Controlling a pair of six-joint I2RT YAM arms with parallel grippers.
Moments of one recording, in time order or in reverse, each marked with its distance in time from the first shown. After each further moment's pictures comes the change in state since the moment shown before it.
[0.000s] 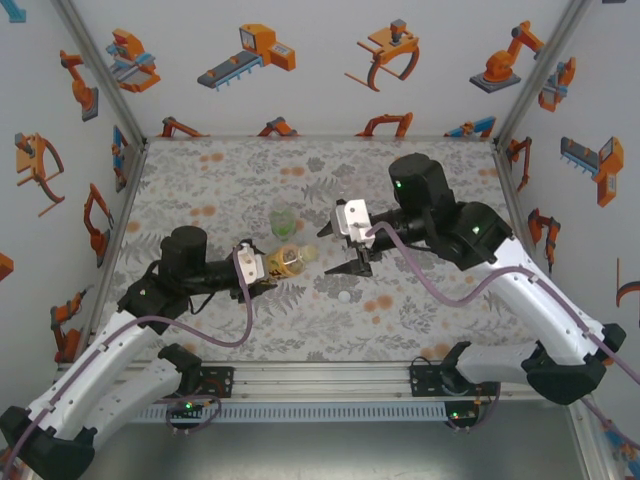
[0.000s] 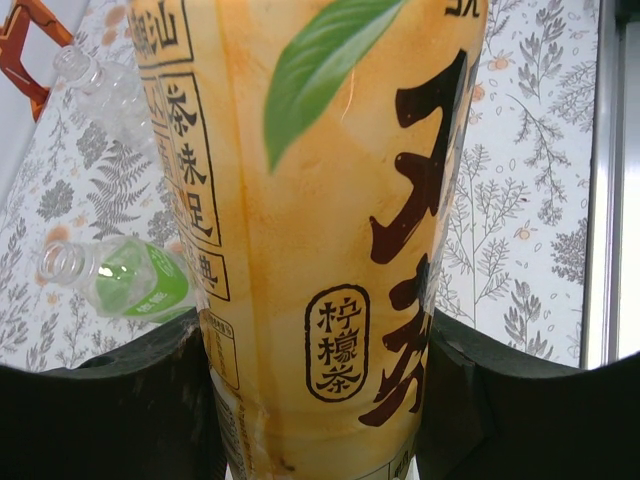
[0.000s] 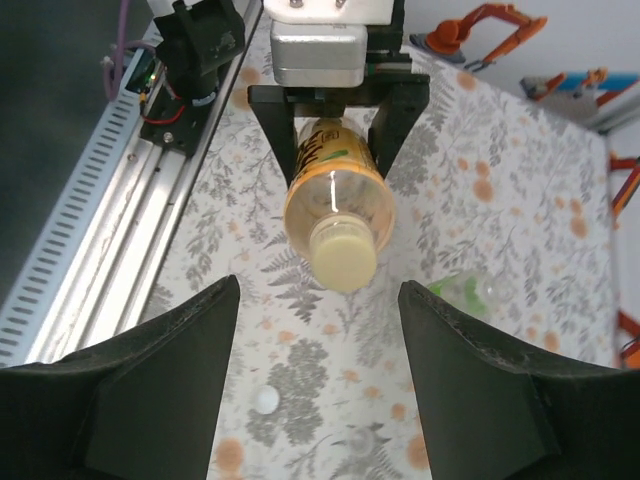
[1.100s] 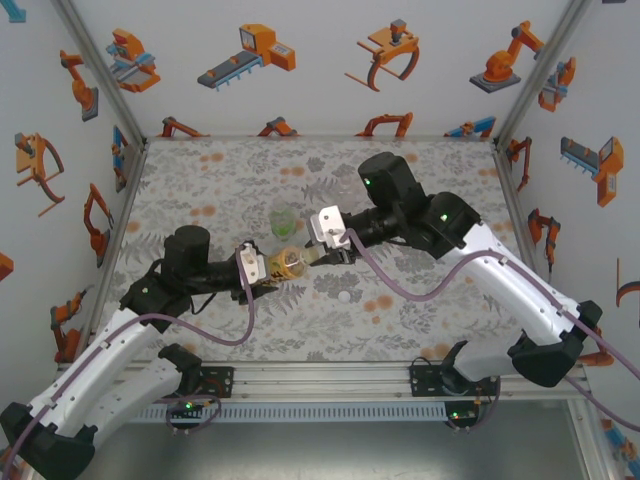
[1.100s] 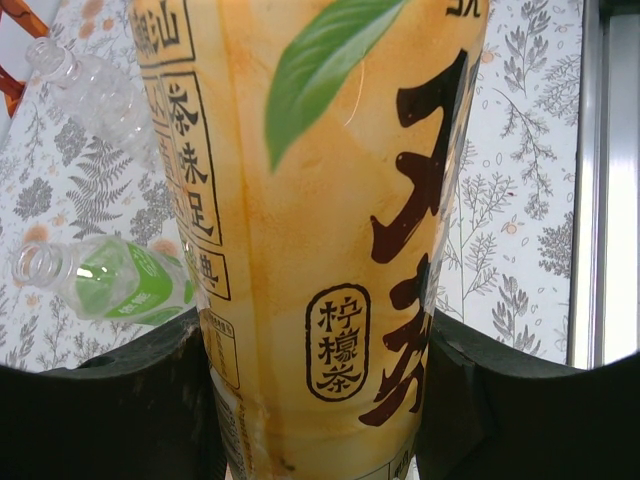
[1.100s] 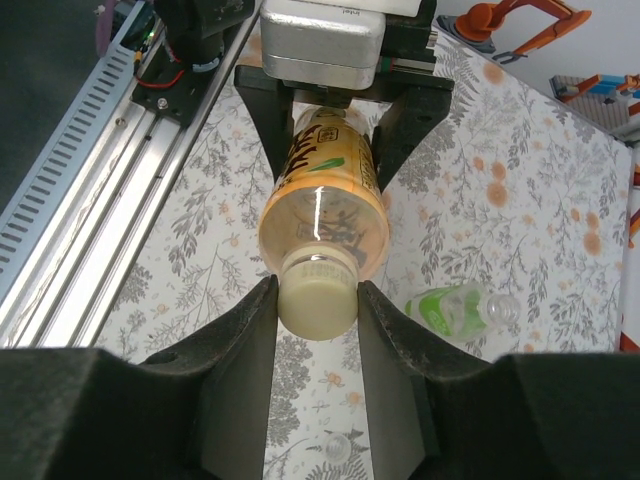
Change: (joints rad) left arm -0.001 0.017 0.000 -0.015 0.011 0.000; right arm 0.038 0.114 0.035 -0.035 0.024 -0.107
